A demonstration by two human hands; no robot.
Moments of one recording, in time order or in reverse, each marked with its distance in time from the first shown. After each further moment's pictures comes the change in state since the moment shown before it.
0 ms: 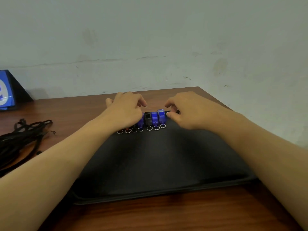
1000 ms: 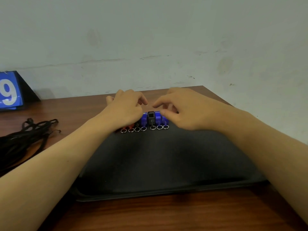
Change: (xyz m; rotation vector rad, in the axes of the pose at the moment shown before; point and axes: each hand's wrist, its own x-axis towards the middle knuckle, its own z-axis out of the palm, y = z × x) left_hand -0.003 -0.005 -0.006 0.033 0.036 0.006; right_hand -0.010 -0.016 -0.010 0.160 0.029 -0.201
